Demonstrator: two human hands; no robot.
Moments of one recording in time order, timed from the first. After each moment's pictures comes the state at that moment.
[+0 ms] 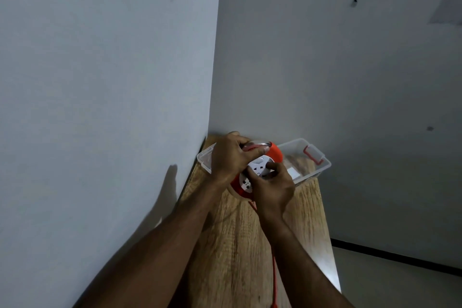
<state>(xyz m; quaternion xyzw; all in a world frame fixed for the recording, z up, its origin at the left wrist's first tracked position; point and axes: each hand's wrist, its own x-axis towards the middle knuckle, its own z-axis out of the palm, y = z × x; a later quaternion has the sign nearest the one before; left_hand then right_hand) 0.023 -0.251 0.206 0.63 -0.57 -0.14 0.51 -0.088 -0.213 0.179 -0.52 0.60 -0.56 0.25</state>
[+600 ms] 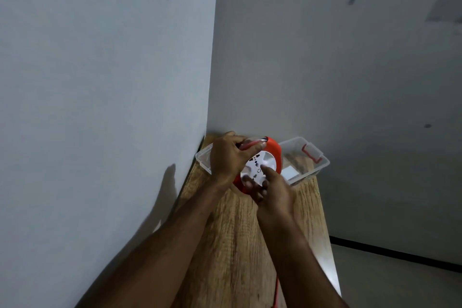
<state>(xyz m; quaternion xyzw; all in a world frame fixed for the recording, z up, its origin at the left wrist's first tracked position) 0.016 -0.250 0.202 0.64 -0.52 -0.14 0.54 -0.097 -0.196 0.218 -0.17 0.51 -0.55 0.64</state>
